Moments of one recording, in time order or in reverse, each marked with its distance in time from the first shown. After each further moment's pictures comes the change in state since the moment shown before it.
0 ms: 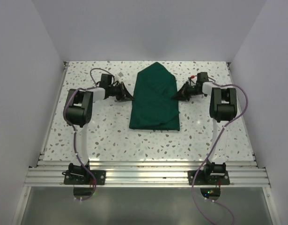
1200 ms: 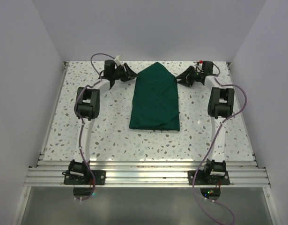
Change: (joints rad) left arm -0.001 0.356 0.555 0.207 -0.103 -0.115; right arm -0.047 0.231 0.423 0.180 0.117 0.161
